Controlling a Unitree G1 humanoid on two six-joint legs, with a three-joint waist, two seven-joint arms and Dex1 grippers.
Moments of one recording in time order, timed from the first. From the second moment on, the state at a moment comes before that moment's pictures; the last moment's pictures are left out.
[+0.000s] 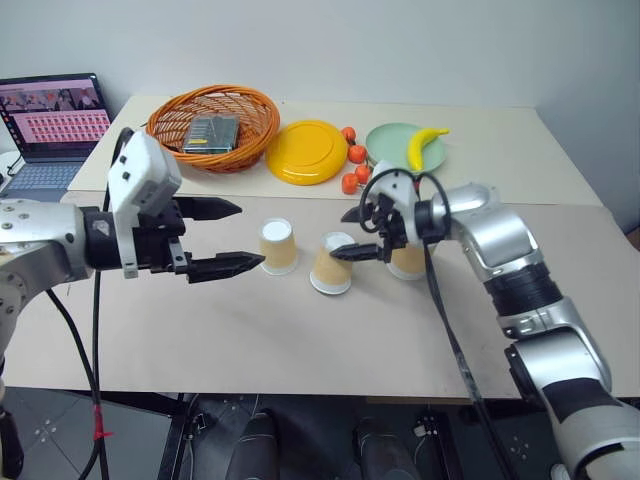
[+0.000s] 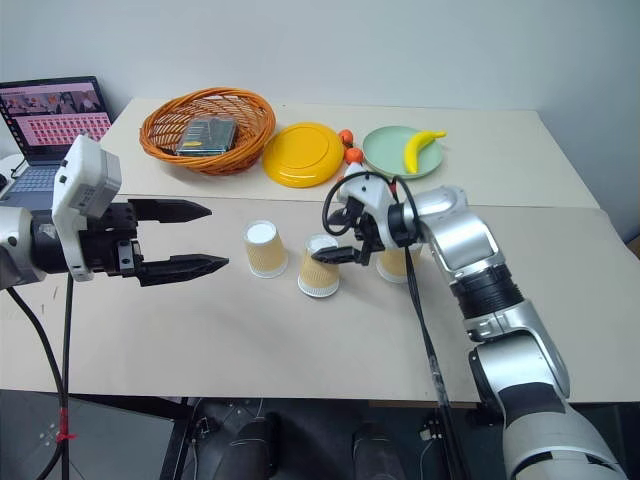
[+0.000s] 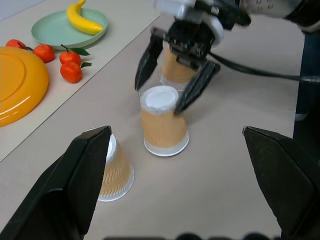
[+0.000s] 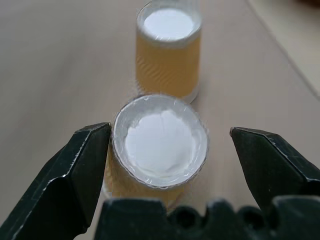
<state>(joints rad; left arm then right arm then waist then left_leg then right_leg) -0.52 1.09 0.25 -0.49 -0.95 0.98 -0.86 -0.99 -0.54 0.27 0.25 0.20 0.55 1.16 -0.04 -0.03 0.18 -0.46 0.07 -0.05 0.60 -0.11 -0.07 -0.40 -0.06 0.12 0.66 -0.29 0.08</state>
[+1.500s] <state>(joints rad) -0.72 1.09 0.07 -0.43 -0.95 0.99 -1.07 -0.60 -0.77 -0.07 0.32 0.33 0.42 1.14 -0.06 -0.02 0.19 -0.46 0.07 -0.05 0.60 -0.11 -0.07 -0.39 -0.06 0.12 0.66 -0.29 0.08</state>
